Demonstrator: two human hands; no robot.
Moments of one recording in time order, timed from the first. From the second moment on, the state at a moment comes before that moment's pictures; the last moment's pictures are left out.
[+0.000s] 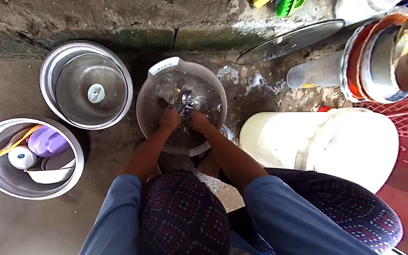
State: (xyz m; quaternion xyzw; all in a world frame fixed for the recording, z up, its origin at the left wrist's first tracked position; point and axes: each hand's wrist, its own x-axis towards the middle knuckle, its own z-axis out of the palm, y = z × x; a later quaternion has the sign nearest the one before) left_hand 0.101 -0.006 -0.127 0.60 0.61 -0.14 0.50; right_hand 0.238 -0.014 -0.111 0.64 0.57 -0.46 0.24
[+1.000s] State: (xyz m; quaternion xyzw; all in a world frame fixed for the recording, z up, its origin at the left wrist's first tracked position) left_hand 0.064 0.013 -0.116 0.43 0.60 0.15 0.66; right_hand 0.202 -0.055 -0.109 0.72 0.47 -0.43 0.26
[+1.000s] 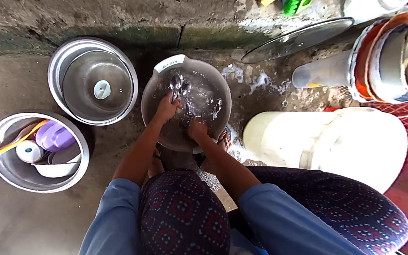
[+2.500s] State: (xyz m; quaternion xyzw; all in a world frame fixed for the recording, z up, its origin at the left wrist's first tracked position) left_hand 0.065 0.017 -0.122 0.46 0.69 0.17 0.53; right_hand 0.200 0.020 -0.133 0.64 0.38 -0.61 -0.26
